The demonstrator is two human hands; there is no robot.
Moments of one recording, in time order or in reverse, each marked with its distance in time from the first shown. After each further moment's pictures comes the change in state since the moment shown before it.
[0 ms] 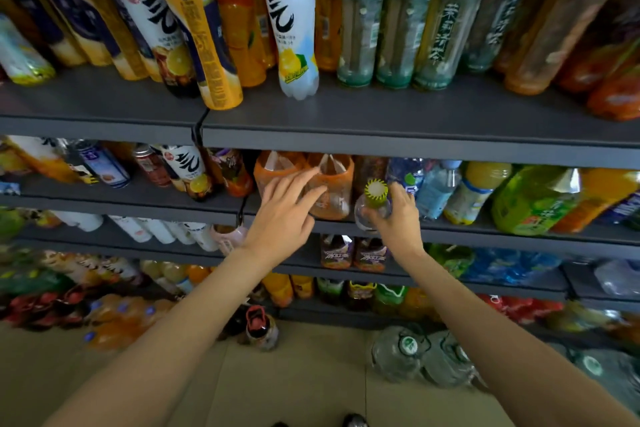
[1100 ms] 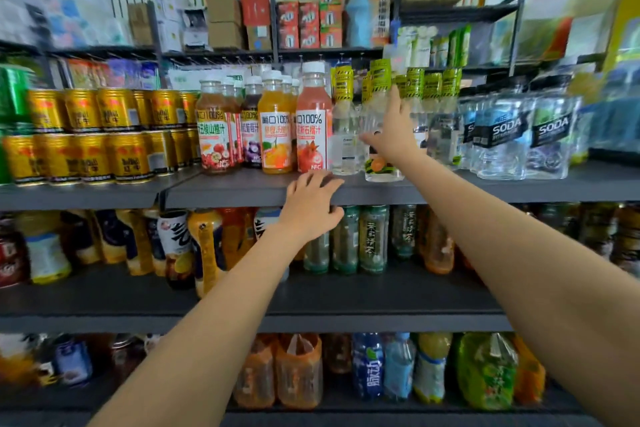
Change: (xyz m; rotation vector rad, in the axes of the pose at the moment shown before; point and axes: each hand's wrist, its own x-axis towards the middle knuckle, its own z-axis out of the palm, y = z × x) left_hand 0.217 0.056 -0.207 0.016 0.067 -0.066; right_hand 0.184 -0.266 -0.254 -0.034 0.359 -0.319
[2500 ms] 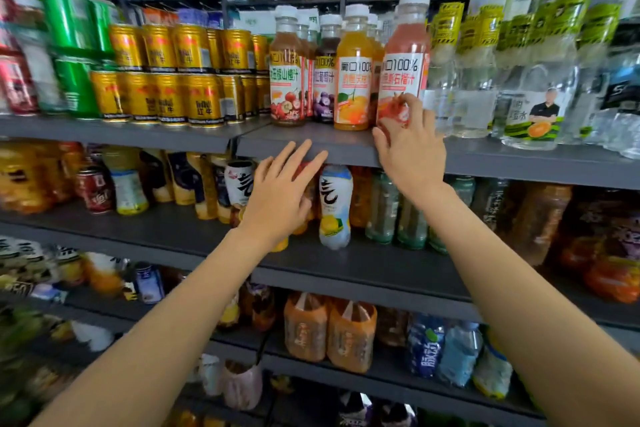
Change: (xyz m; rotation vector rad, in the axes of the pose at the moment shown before) left_hand -0.091 -0.132 0.019 0.198 0.277 -0.048; right_hand -0.069 -0.010 0.118 -0.484 0.102 -0.377
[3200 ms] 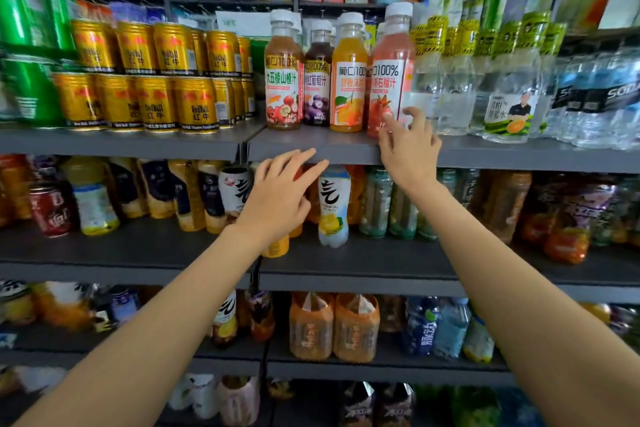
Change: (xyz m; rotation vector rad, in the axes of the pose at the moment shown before) left_hand -0.004 -0.044 -0.001 -0.129 0.057 0.201; right_hand -0.005 -0.034 -0.002 -0.050 -0.080 0.262
